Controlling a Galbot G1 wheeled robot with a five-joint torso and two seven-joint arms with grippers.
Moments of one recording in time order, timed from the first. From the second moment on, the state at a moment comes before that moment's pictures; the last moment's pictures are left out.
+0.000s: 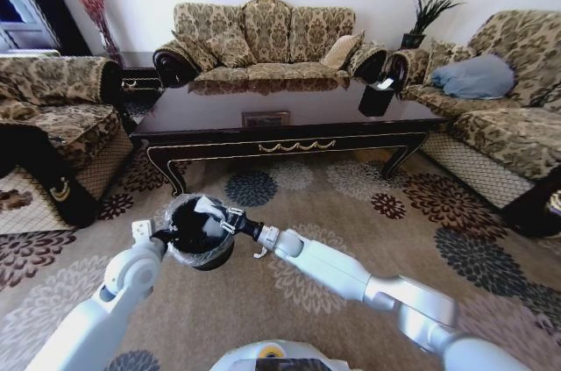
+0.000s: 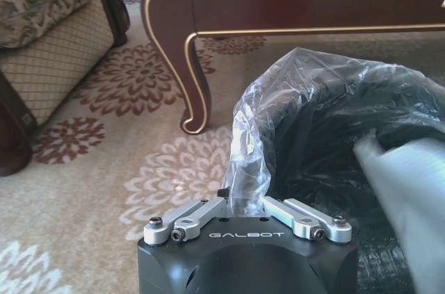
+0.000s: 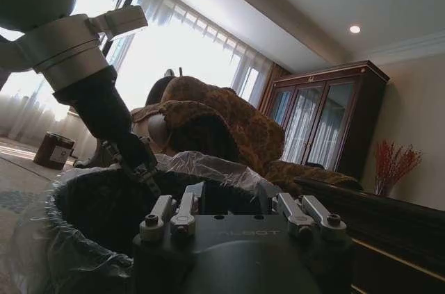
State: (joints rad) left arm 1.32 -0.89 -0.56 -2.16 -1.01 0.70 -0.72; right arm -0.45 1.23 -0.68 1.28 0.37 0.64 -0.18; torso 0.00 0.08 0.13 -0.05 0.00
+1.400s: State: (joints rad) left arm 1.46 -0.77 -0.87 -2.24 -1.11 0.69 -0.76; right arm -0.57 1.17 -0.87 1.12 0.51 0.23 0.12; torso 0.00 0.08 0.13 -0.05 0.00
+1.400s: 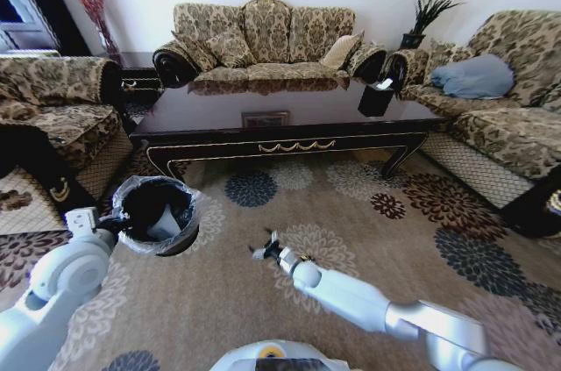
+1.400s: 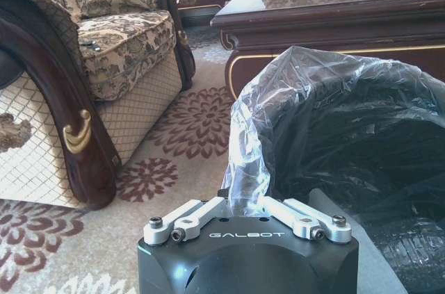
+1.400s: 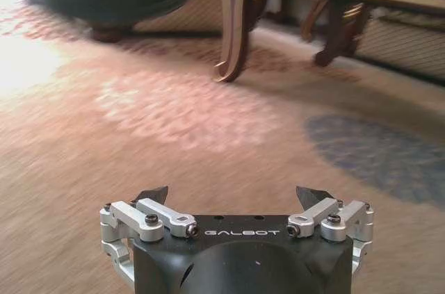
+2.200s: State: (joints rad) left arm 1.47 -0.79 -0.87 -2.24 -1.09 0.69 -0.75; right arm -0.55 1.30 -0.88 1.00 0.92 -0.02 0.31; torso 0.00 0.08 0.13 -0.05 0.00
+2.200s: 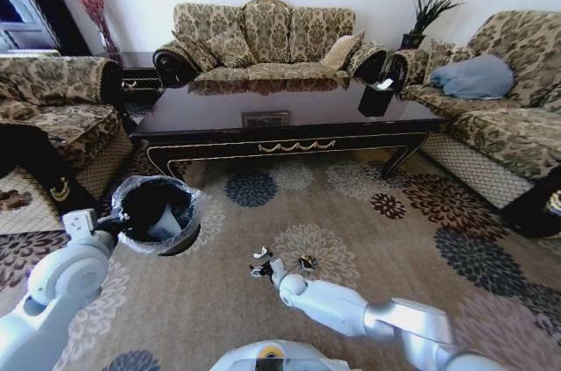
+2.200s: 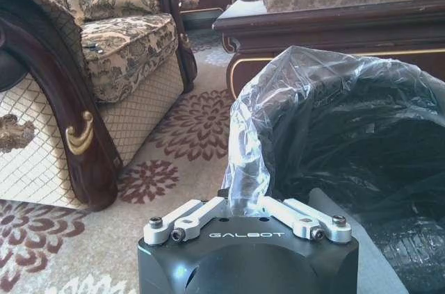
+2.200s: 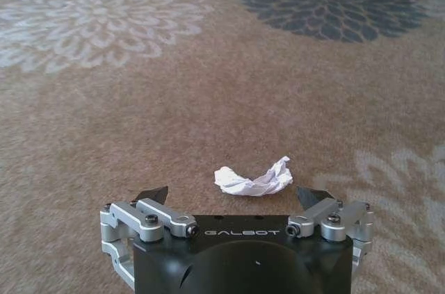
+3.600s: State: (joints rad) left arm 1.48 -0.80 -0.87 -2.25 -1.08 0.69 -0.75; right arm -0.53 1.37 -0.82 0.79 0.85 0.03 0.18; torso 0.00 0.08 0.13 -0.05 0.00
